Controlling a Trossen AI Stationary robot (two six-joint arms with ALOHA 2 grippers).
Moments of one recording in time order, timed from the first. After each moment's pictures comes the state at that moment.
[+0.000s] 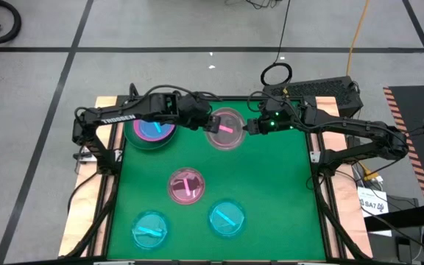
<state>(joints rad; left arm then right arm) 0.16 1.70 1.80 -0.98 -0.17 -0.98 -0.35 1.17 0.93 -0.40 -0.13 0.95</state>
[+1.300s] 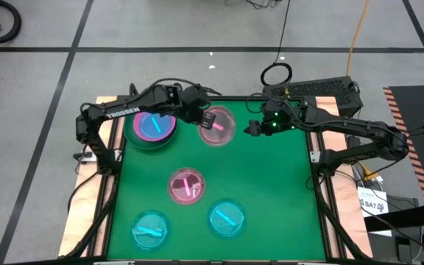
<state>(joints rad) 0.26 1.72 1.80 -1.10 -0.14 -0.79 -0.36 1.17 0.93 -0.52 -0.13 0.96</state>
